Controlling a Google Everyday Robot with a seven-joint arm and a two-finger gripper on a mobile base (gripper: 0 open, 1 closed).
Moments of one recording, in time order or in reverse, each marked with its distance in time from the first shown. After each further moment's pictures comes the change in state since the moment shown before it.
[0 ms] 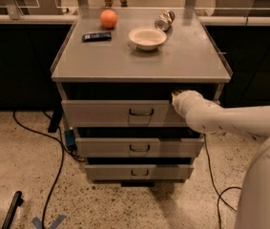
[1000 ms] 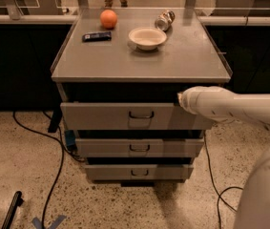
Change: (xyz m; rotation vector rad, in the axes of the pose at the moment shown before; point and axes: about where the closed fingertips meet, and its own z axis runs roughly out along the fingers) arm -0.003 -0.011 -0.023 -0.043 0.155 -0.015
